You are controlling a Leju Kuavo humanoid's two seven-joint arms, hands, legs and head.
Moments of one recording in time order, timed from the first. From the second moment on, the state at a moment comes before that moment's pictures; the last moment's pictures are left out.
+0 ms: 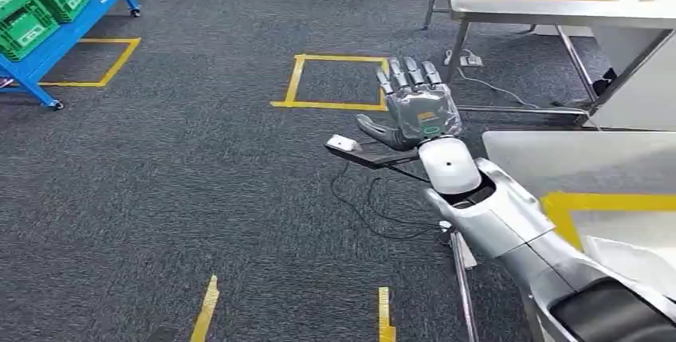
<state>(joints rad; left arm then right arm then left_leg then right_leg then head) -0.17 0.06 -1.56 -0.02 1.37 0.23 -0.01 -0.73 -0.04 0.61 -1.06 1.56 -0.17 0.31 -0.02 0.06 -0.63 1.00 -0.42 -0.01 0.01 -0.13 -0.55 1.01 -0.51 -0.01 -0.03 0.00</state>
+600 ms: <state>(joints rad) -0.16 0.06 -1.56 -0.02 1.36 0.23 0.00 -0.71 -0.04 0.64 -1.05 1.56 -0.18 0.32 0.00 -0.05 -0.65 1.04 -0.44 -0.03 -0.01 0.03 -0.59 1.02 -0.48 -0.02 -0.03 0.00</state>
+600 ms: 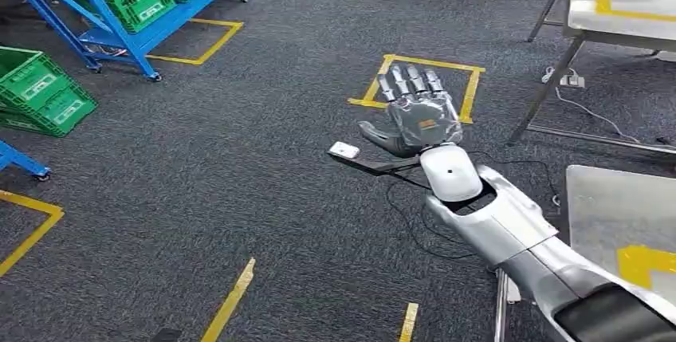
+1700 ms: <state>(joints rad) -0.15 0.04 -1.56 -0.02 1.36 0.24 -0.01 -0.62 -0.06 0.63 -1.08 1.56 -0.19 0.32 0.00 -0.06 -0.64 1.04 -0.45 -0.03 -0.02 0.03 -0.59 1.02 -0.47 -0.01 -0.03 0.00</state>
